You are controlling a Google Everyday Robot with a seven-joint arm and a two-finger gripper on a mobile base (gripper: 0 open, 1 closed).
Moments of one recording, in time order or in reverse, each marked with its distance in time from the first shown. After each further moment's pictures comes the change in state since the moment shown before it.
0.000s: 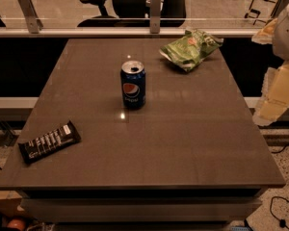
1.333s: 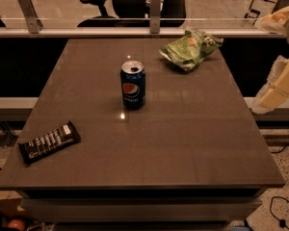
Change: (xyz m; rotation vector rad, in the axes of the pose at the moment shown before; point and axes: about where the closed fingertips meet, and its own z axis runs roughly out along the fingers) arm -0.012 -0.016 -0.013 0.054 -0.259 0.002
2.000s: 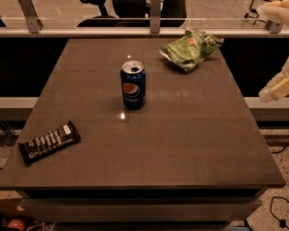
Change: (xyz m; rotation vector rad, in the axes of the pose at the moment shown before) arm -0.014 -0.011 -0.016 -0.016 -0.352 -0.052
